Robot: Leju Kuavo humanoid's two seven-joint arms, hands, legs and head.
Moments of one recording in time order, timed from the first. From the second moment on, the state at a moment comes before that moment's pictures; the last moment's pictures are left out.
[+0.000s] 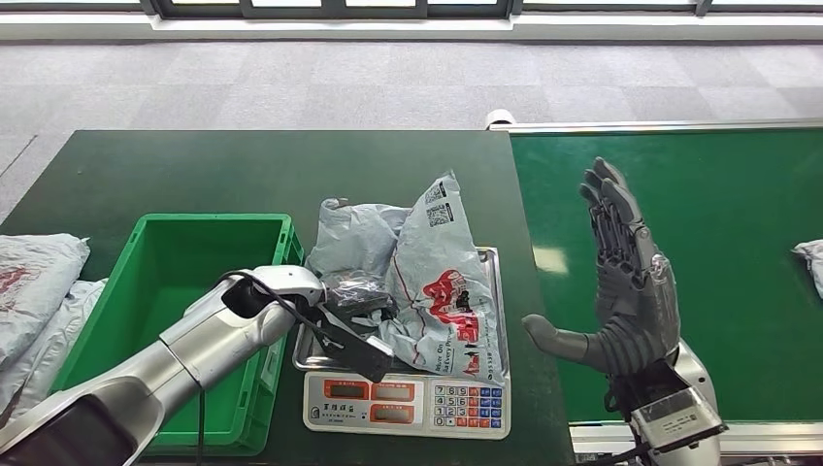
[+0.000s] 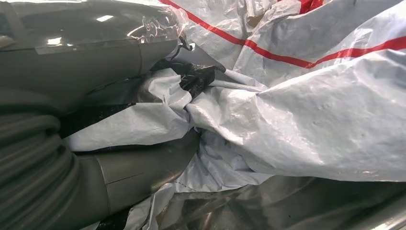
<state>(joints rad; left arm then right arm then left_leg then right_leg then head) -0.81 0.15 -1.00 -0.85 -0.72 -0.48 -0.48 -0.07 -0.13 0.33 -2.03 0.17 0.05 -0.49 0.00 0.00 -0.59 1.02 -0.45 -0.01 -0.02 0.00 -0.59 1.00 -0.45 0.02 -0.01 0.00</state>
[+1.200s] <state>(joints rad) 0.03 0.19 0.07 -1.65 -1.20 0.56 0.05 0.11 -0.15 0.32 -2.11 0.22 -0.02 -0.48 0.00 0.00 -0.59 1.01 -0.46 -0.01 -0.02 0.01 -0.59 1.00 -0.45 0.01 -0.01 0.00</state>
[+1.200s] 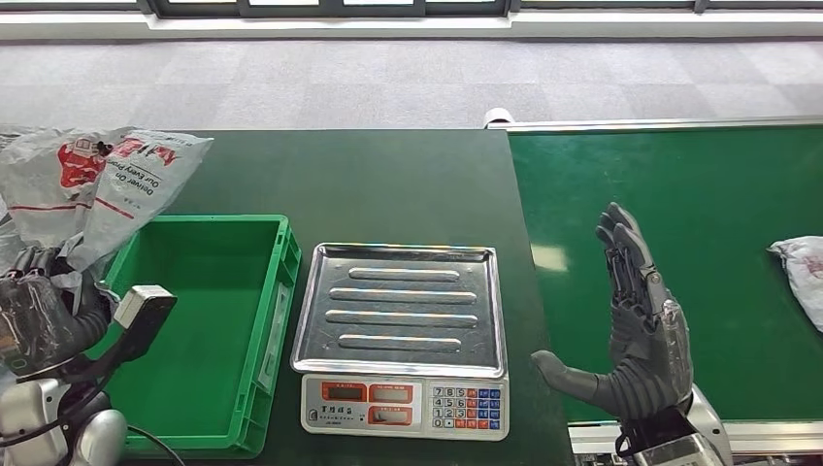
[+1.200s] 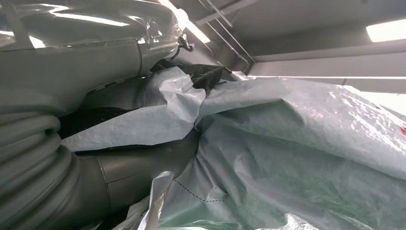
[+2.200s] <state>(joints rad) 0.15 0.20 0.06 -1.73 -0.99 0.20 0.05 0.13 -0.14 0.27 -2.11 0.27 0.02 -0.40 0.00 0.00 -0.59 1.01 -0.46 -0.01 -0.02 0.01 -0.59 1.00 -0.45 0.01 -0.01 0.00</state>
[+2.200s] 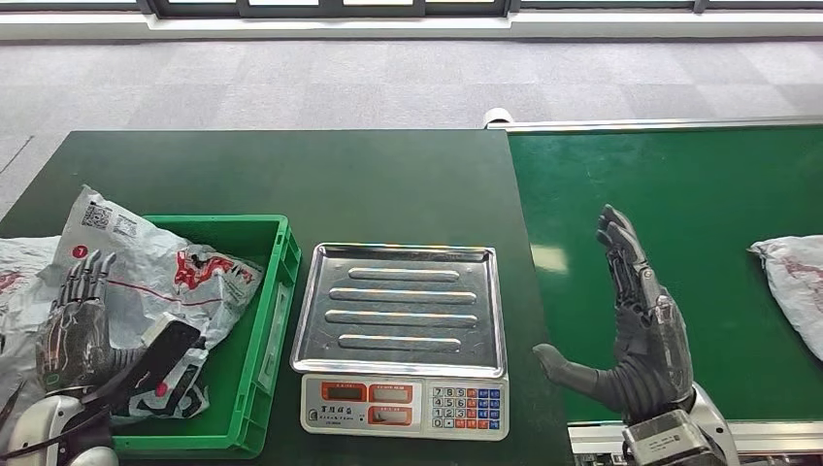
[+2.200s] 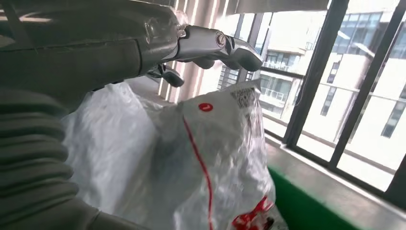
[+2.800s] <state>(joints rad) 0.12 0.07 0.09 -1.85 0.18 0.47 -0.23 0.13 -0.12 0.05 -1.95 0.76 -0.22 0.06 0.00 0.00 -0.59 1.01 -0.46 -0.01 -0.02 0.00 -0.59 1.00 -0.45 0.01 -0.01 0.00</state>
